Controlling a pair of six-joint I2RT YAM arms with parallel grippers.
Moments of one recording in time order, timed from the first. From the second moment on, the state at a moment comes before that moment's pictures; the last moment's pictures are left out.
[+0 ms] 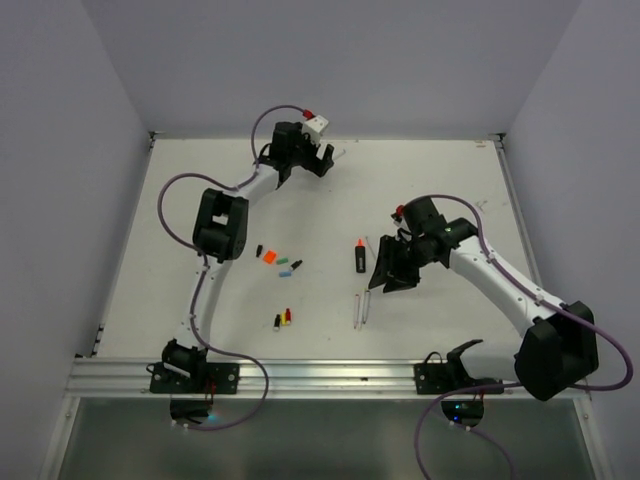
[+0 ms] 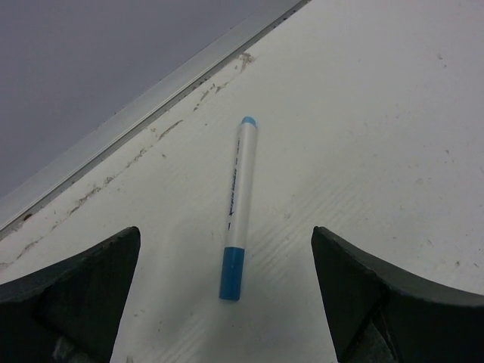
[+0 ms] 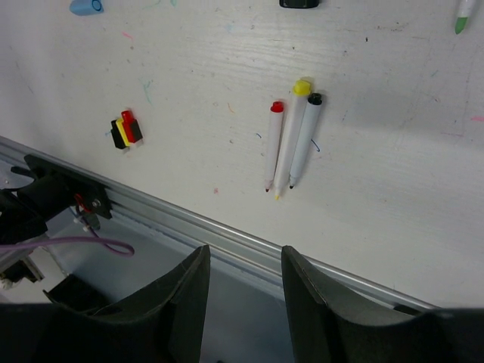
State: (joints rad) left arm -0.34 2.59 2.12 0.06 0.37 0.18; right arm 0.45 1.28 0.97 -0.89 -0.38 0.60
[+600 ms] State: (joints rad) left arm -0.34 2.71 2.30 -0.05 0.41 0.18; right arm 0.45 1.32 0.97 -0.85 -0.38 0.59
